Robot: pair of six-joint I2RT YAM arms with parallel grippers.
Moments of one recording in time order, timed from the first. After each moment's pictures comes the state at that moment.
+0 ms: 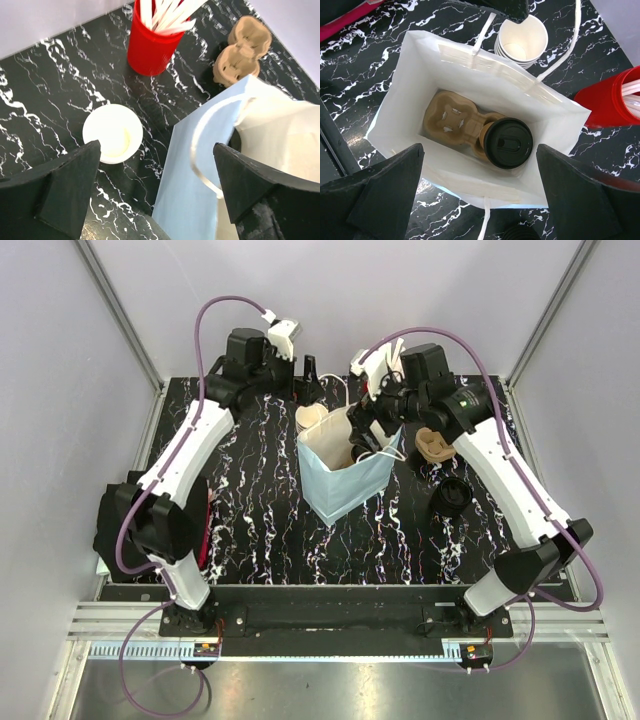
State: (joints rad) left arm -0.37 1.77 1.84 -0.52 0.39 -0.10; right arm 0.52 1.57 1.85 -0.91 -0.36 -0.37
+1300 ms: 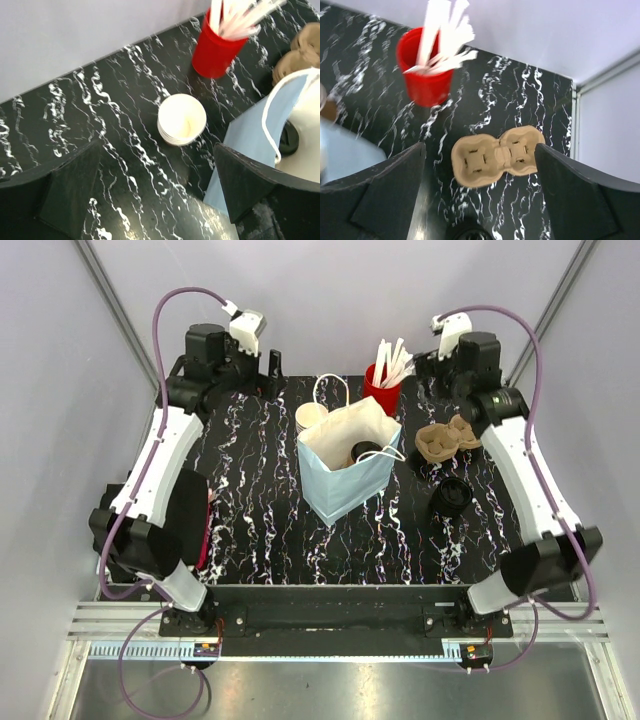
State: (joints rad) left arm -0.25 1.62 1.82 -0.60 0.27 0.06; right arm 0.24 1.49 1.67 -0.56 0.14 -0.23
